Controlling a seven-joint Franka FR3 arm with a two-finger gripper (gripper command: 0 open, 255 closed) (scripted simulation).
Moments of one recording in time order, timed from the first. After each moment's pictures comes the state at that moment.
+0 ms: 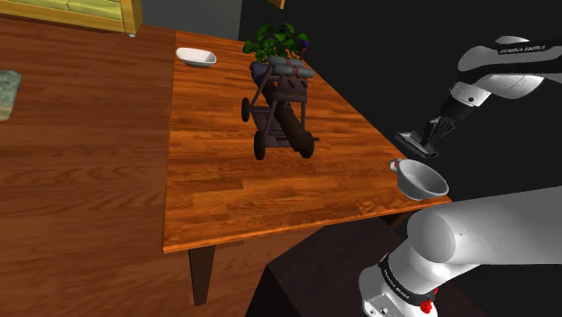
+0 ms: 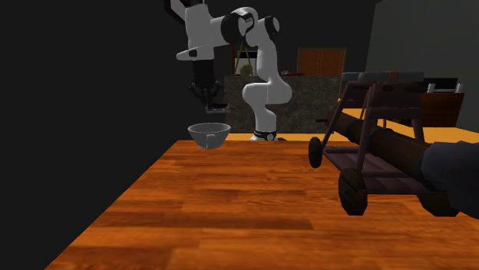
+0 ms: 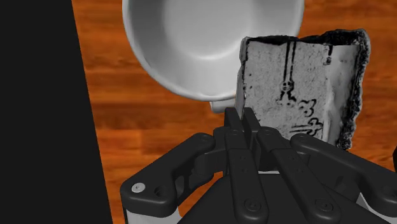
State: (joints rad) arm -0.39 -0.51 -0.60 -2.38 -0.21 1.91 -0.52
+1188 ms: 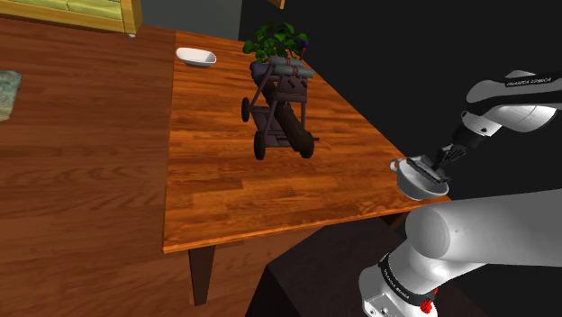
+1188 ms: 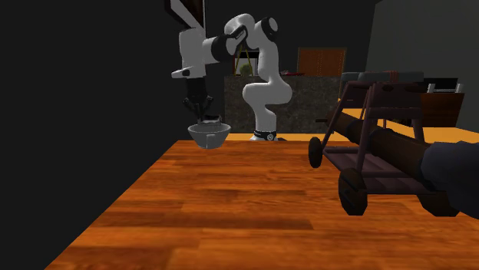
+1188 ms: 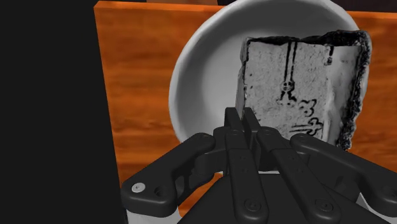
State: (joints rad) arm -0.47 -0.54 -0.73 -2.52 -0.32 2.04 -0.65
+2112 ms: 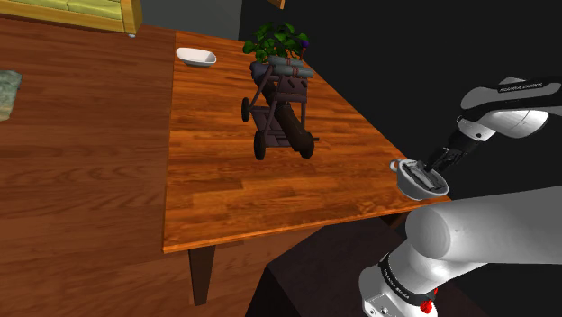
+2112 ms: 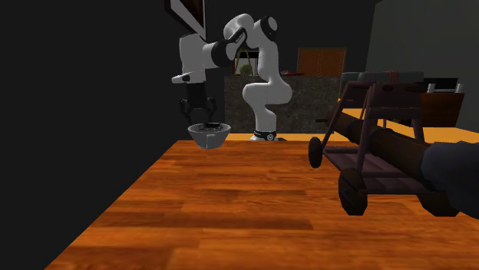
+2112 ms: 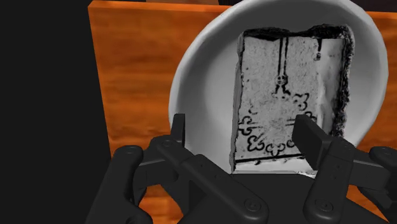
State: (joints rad) arm -0.46 -0.51 -0.76 -2.55 -0.32 2.10 -0.65
